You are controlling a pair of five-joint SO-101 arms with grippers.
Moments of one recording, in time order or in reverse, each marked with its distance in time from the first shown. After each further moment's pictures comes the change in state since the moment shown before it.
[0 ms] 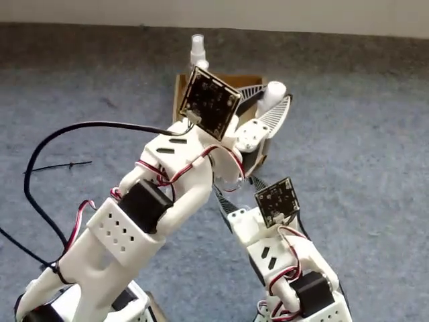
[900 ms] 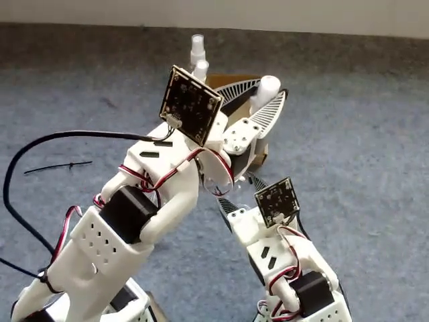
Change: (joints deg) left arm 0.0 -3.5 -3.3 3.9 0.0; right arm 0.0 0.0 0.0 -0.2 0.0
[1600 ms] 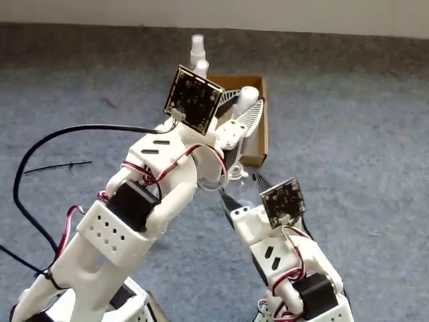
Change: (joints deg) left arm -5.3 -0.1 8.3 0.2 0.2; right arm 2.1 0.0 -3.3 -0.6 0.0
